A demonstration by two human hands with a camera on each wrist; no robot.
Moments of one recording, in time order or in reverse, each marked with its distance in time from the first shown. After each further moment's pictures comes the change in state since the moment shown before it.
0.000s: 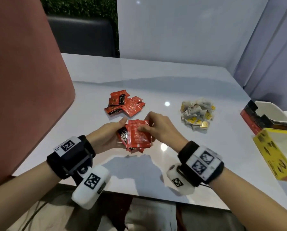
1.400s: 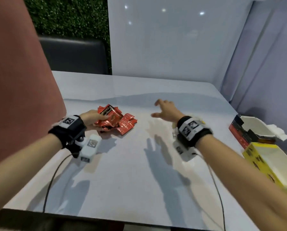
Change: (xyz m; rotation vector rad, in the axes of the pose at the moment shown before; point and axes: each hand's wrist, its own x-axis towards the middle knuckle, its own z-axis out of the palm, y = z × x) left_hand 0.102 0.060 -0.083 0.140 0.269 -0.022; right_hand 0.100 0.043 -0.086 -0.503 0.093 0.115
